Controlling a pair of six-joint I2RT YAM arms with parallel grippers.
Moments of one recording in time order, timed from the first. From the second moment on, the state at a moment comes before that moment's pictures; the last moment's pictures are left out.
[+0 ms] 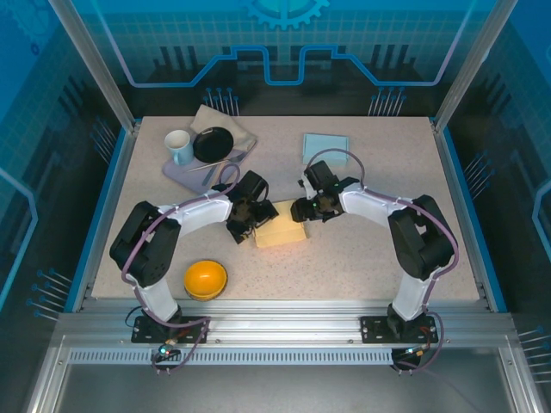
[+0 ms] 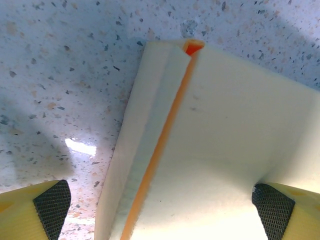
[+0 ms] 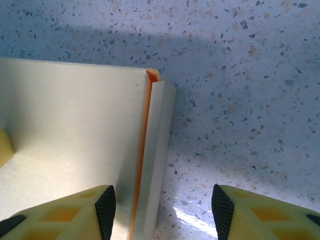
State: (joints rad) left arm -0.54 1.76 1.10 -0.58 0.10 -1.19; right arm 0.53 1.80 1.16 -0.50 -0.17 0.32
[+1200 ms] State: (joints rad) left arm -0.54 1.79 1.10 -0.51 0.17 -1.33; right arm 0.60 1.67 1.04 -0.61 -0.19 0.45
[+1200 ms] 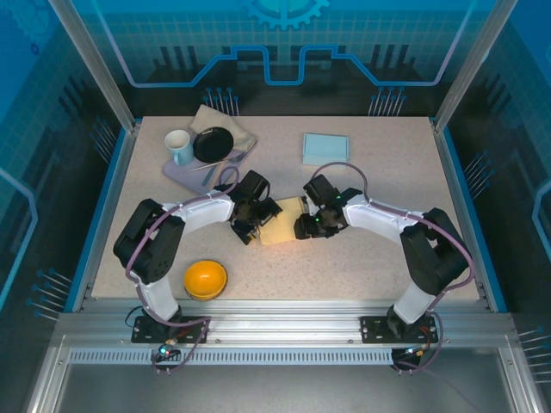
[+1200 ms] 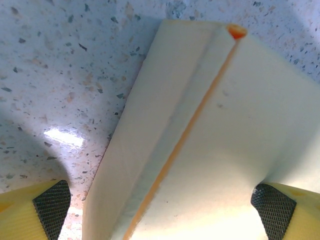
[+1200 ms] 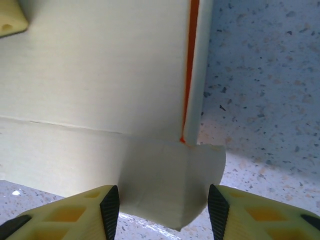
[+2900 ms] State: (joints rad) left arm -0.54 1.80 1.11 -0.52 0.19 -1.38; right arm 0.57 1.67 0.91 -0.40 -0.27 0.43
